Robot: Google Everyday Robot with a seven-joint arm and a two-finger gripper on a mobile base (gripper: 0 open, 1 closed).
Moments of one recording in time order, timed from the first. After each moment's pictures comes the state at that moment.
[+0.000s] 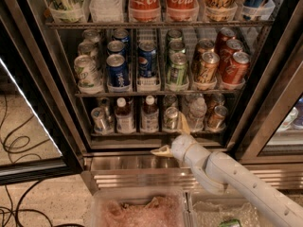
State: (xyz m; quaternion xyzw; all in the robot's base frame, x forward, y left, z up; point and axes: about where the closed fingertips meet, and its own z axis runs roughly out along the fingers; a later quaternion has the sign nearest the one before) arm 0.627 -0.066 0.585 -0.45 0.64 -0.01 0.62
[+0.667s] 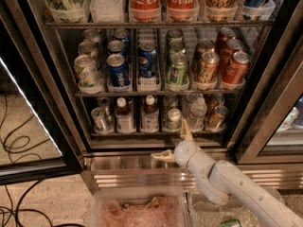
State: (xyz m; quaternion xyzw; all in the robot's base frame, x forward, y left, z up) arm 0.606 -0.076 0.589 -0.42 0.65 0.02 0.64
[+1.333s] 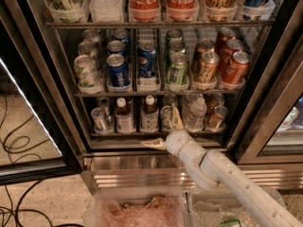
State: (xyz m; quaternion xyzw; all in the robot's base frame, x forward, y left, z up) arm 0.638 -0.040 0.625 -0.40 0.60 0.05 0.70
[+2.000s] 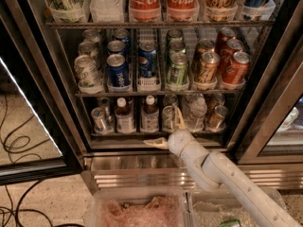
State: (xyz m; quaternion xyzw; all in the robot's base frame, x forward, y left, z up) arm 0.640 -0.051 0.628 -0.39 0.60 0.04 0.70
